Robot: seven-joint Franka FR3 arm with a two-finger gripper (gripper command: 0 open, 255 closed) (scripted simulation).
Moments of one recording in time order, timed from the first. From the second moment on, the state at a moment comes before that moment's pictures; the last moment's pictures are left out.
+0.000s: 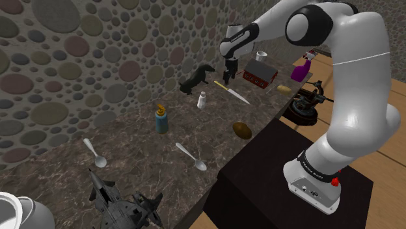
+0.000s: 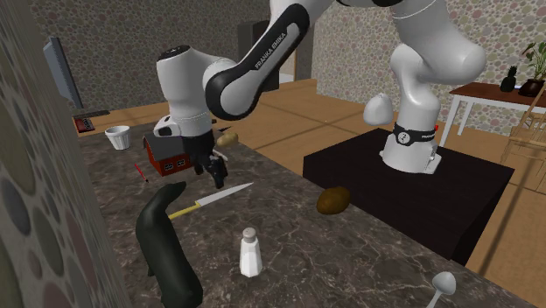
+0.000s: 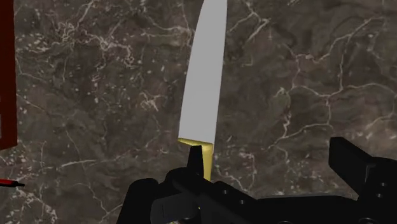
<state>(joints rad) -0.23 0.72 -0.15 -1.61 -0.04 2.22 -0.51</state>
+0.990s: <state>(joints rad) -0.29 1.10 -0.14 -1.19 -0.03 2.17 -0.54</state>
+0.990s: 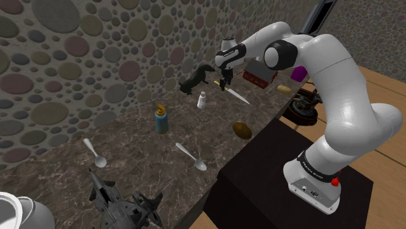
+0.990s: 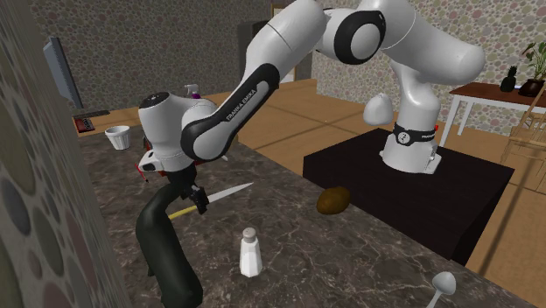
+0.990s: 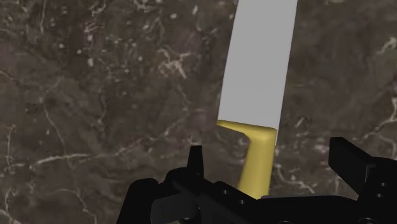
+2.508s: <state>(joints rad) -0.28 1.04 -0.14 -1.22 -0.03 2.14 -0.55</state>
